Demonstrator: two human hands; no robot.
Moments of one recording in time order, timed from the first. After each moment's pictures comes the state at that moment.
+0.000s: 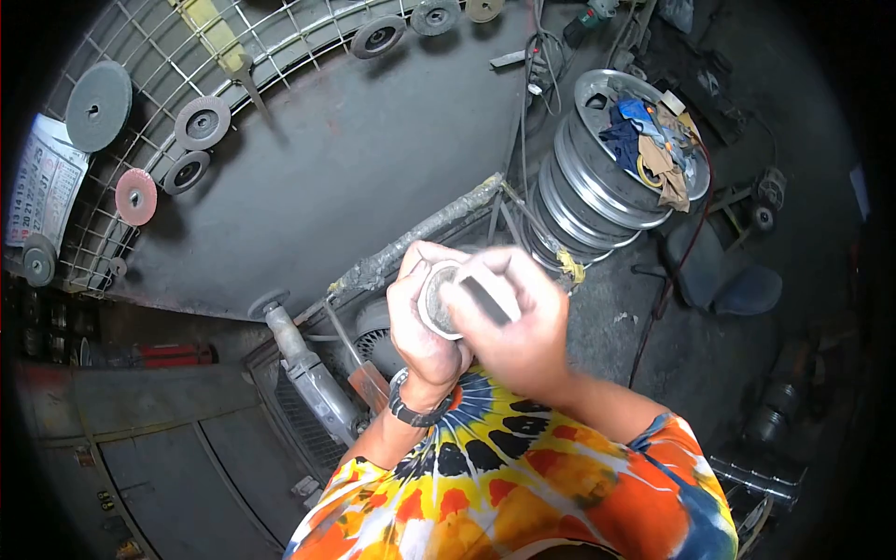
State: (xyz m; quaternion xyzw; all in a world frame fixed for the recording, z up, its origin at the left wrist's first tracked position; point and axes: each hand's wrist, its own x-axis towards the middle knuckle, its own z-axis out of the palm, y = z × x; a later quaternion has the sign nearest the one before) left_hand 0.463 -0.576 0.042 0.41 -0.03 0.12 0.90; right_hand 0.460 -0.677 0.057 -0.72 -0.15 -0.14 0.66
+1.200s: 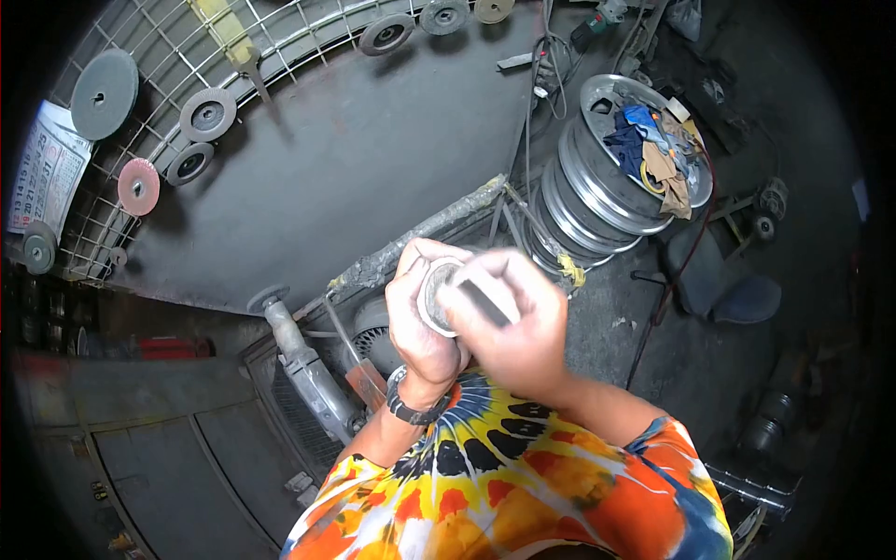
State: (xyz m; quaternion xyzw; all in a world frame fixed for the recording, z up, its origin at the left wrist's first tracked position) left_hand 0.463 -0.575 0.042 0.43 -0.01 0.13 0.89; right_hand 0.456 -0.680 0.061 -0.75 -0.17 -0.13 0.62
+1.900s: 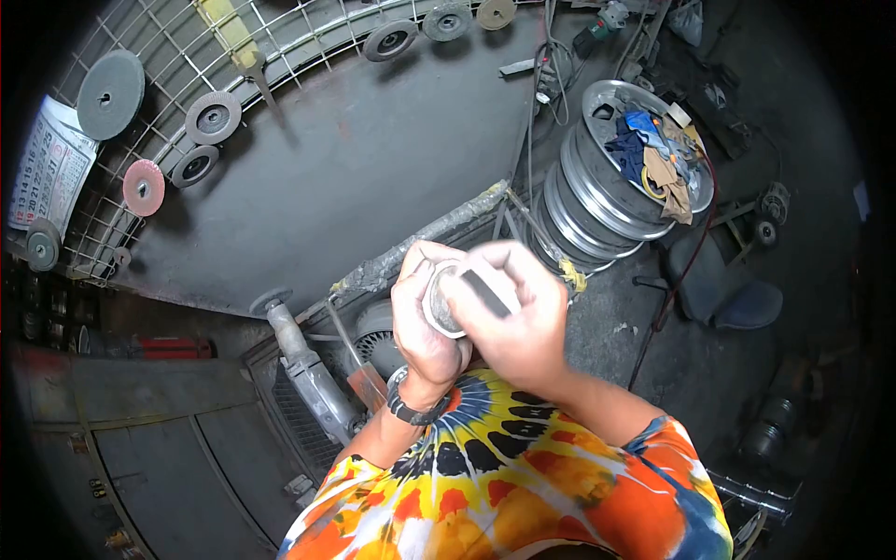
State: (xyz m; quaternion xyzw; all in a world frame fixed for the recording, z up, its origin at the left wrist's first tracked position) left_hand 0.464 -0.574 0.041 0.41 -0.02 0.11 0.91; right_hand 0.466 -0.680 0.065 -0.71 -0.14 -0.08 0.68
